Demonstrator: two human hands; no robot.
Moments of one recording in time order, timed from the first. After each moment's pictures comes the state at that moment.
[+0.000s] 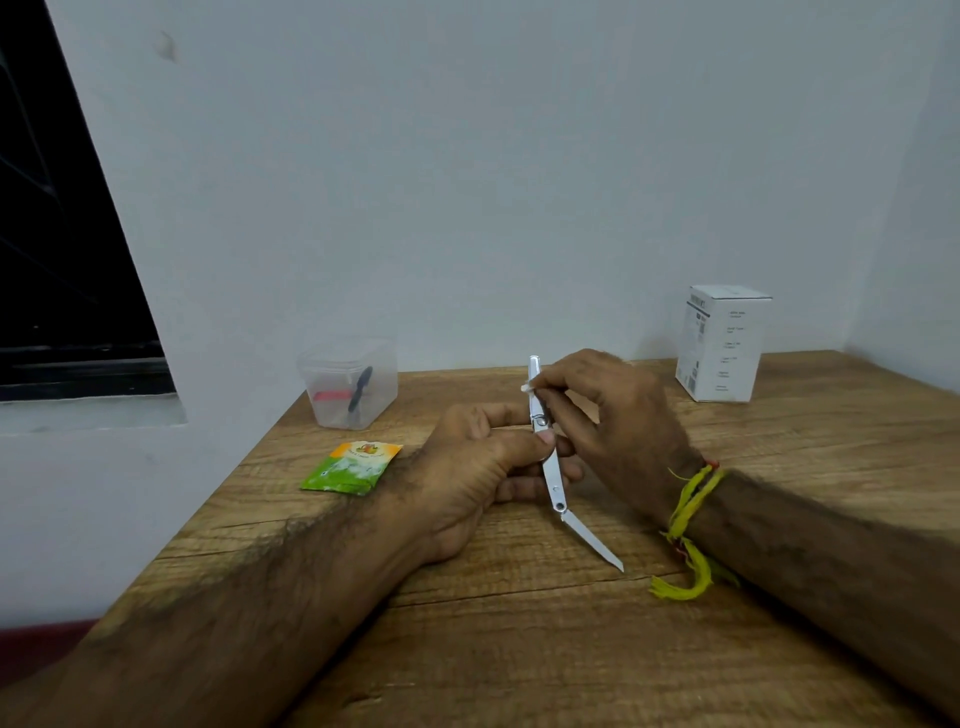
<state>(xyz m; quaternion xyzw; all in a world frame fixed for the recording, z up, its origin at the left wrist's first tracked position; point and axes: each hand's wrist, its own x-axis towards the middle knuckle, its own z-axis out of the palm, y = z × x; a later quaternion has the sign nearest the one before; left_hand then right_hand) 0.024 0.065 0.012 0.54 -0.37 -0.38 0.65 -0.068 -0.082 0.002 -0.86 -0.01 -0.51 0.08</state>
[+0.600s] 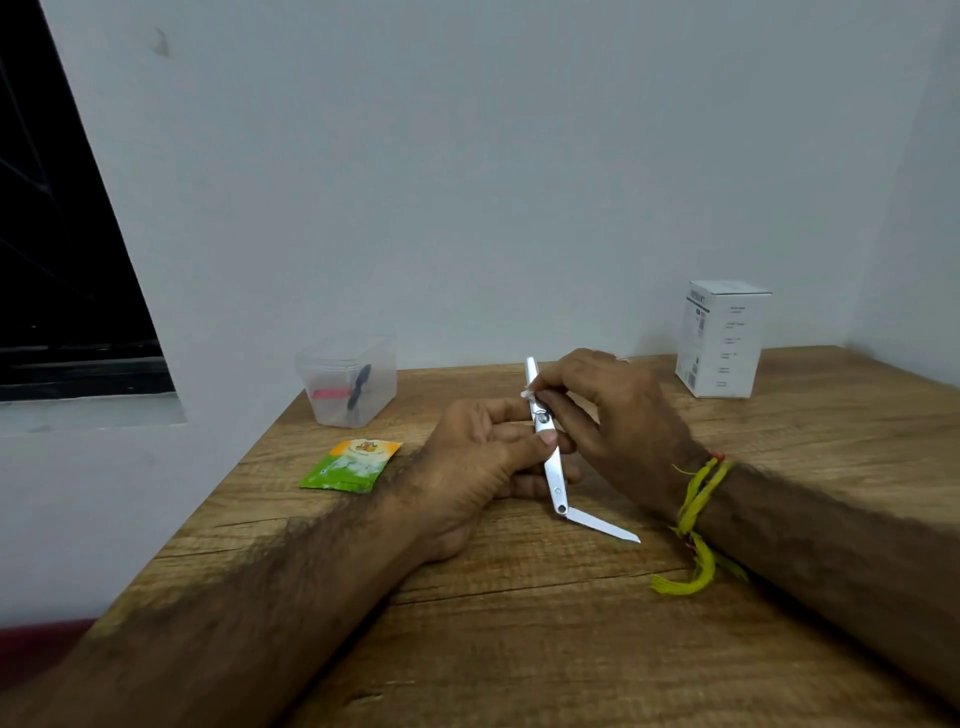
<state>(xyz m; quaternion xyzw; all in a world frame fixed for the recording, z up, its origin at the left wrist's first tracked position) 0.023 0.062 0.008 0.55 -0.39 -0.36 0.65 -0.070 -0.088 0.003 -0.87 -0.02 -0.49 0.06</state>
